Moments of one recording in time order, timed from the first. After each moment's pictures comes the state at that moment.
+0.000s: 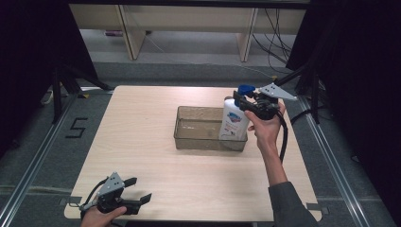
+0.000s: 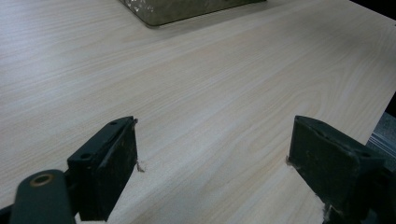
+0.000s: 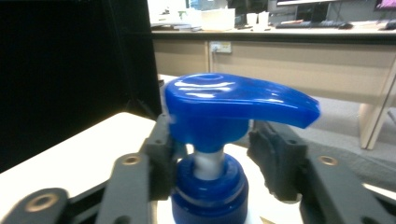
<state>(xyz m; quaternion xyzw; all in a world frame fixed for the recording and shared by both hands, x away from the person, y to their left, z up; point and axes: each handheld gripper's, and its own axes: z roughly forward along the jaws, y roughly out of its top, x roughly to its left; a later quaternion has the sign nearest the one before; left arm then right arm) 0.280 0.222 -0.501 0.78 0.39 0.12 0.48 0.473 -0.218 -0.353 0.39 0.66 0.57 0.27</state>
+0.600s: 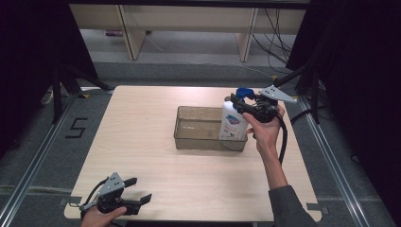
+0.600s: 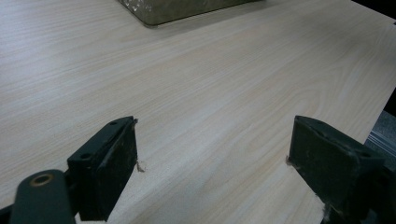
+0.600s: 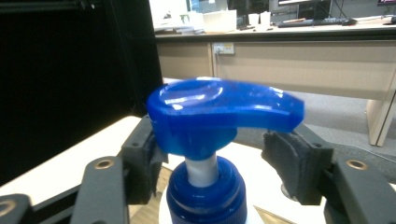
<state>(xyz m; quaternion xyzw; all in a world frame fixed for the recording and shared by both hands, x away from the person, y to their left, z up) 0.279 0.221 -0.500 0.78 0.38 0.12 0.48 0.465 -0.216 -0.353 0.41 0.65 0.58 0.26</state>
